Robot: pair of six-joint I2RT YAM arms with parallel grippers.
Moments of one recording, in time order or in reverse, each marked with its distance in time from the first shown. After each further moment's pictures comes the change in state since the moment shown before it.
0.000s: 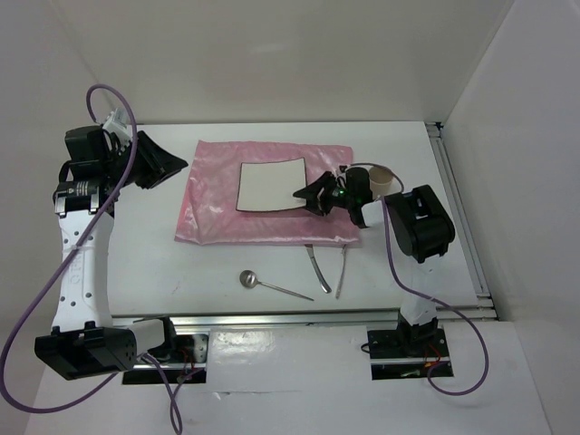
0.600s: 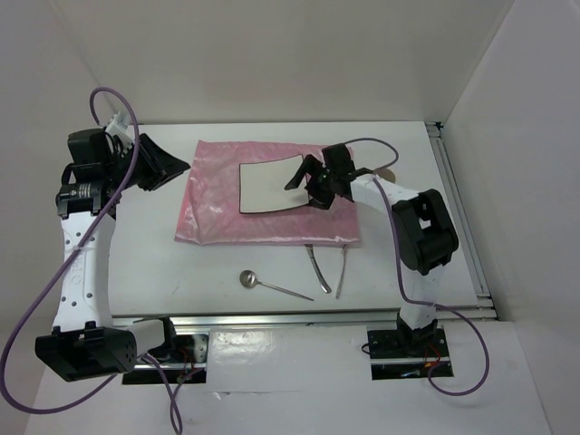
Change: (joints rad) left arm 0.000 -0.006 -0.031 0.021 0.024 -0.002; right arm 0.112 -0.099 0.347 -0.809 0.367 -0.325
